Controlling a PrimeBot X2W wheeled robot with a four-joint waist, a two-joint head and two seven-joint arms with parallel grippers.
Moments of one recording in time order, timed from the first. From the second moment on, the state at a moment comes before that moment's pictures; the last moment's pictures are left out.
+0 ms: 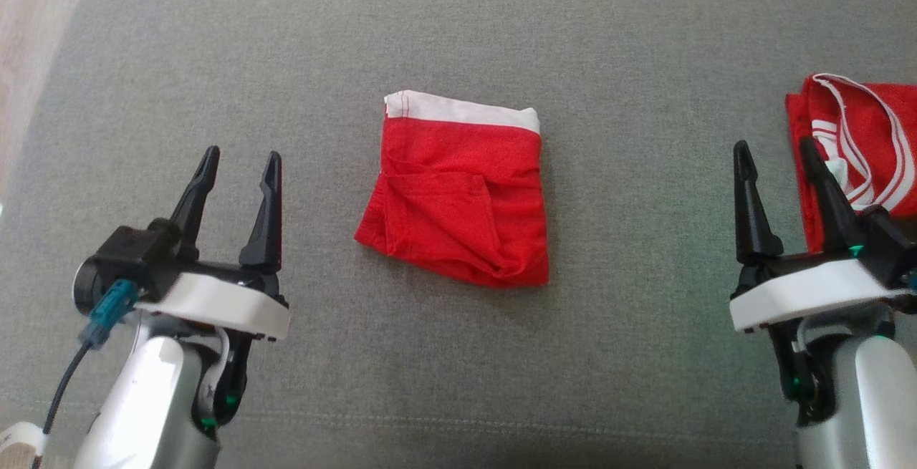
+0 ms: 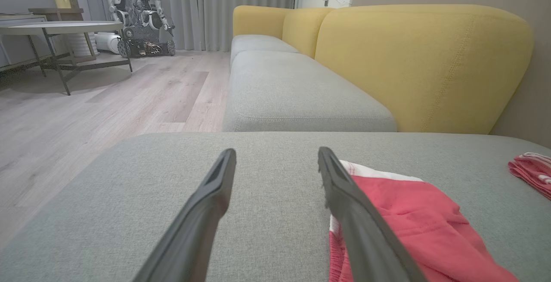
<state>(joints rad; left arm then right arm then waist) -0.22 0.25 -0.29 0.13 -0.35 0.05 -0.24 -0.13 -0.06 -0.03 -0.02 0.14 0.13 0.03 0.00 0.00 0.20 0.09</state>
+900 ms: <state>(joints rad) -0.22 0.26 -0.32 0.11 -0.35 0.06 -0.22 -0.17 -0.05 0.07 0.05 0.17 0.13 0.08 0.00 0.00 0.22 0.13</state>
